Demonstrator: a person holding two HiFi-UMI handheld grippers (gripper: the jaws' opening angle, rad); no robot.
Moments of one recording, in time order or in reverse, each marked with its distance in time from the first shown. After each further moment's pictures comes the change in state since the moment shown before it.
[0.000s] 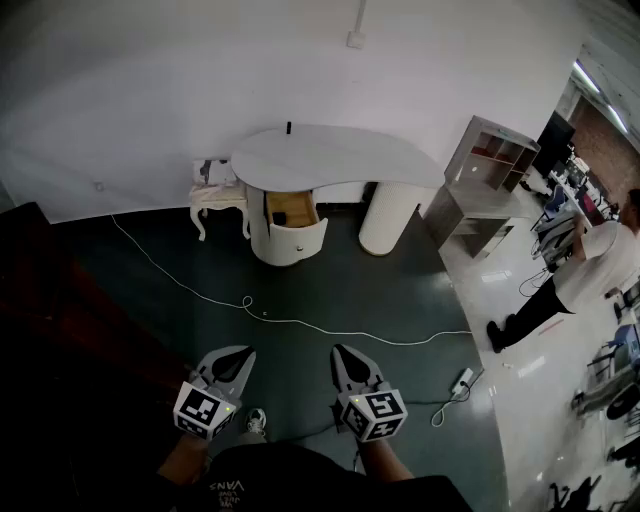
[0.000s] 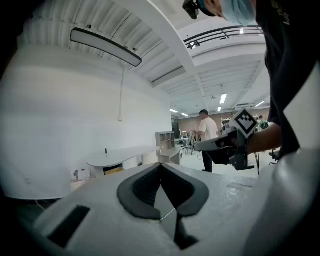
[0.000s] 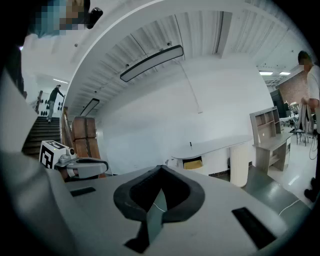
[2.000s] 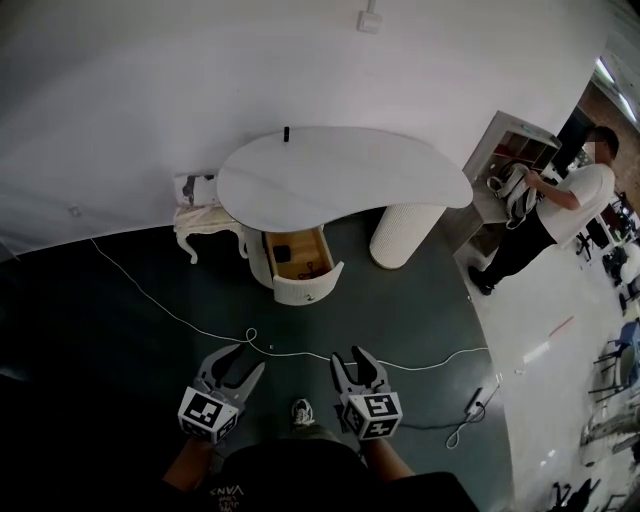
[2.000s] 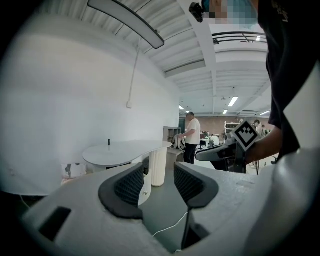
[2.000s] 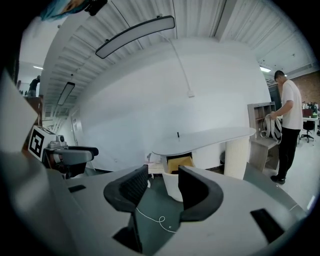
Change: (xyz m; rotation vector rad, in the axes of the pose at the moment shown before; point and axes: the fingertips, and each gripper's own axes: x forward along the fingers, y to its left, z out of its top) left arm 0.205 0.224 -0.034 -0.121 0.065 -0.035; right arm 0.278 -0.128 -0.007 0.021 0.132 -0.134
